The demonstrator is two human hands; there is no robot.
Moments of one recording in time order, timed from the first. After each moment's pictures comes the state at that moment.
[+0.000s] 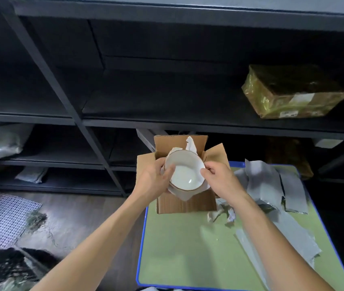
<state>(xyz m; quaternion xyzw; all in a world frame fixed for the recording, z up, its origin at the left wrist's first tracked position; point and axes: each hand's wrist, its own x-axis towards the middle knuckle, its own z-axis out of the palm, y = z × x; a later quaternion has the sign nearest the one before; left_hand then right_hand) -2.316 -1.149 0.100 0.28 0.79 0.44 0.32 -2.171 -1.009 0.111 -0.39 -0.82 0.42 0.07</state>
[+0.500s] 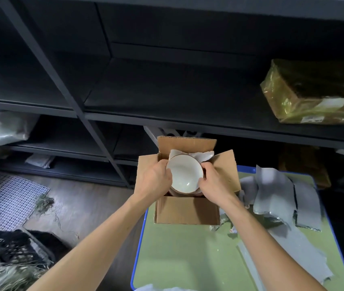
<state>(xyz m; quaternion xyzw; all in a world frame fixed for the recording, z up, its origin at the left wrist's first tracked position) -2.344 -1.118 0.060 0.31 0.88 0.27 0.24 -2.211 -0.990 0.074 -0.41 -0.82 0.39 -0.05</state>
